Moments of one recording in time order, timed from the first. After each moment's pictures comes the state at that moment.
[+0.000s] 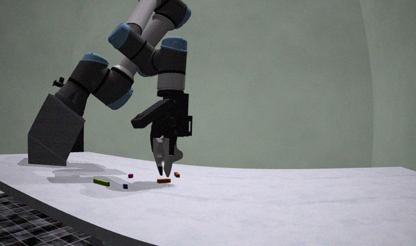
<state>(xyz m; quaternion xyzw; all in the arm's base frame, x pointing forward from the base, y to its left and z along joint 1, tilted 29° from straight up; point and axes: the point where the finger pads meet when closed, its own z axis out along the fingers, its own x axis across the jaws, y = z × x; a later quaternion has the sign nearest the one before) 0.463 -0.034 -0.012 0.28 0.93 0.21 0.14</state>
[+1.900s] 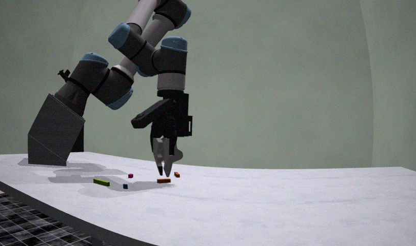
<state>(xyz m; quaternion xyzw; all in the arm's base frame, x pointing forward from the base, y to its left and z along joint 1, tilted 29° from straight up) 0.463 -0.034 -0.012 0.28 0.93 0.21 0.14</state>
